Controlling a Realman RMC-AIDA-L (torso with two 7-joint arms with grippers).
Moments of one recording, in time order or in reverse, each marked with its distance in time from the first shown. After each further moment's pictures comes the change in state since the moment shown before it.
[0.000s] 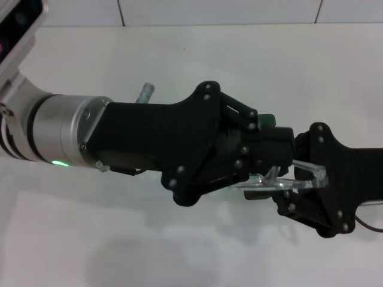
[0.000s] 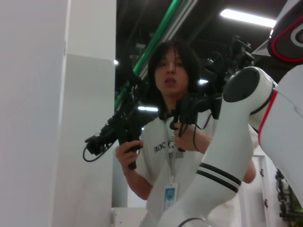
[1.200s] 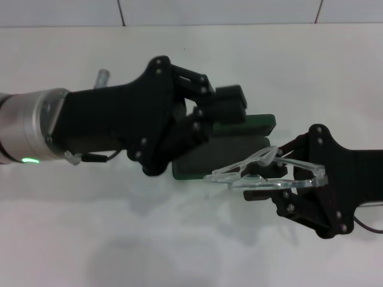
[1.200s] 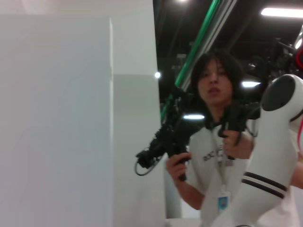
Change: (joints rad) left arm 0.071 0.023 -0.114 -0.002 0.005 -0.004 0.047; right arm 0.001 0.000 -0.003 0.012 0.000 0.002 -0.002
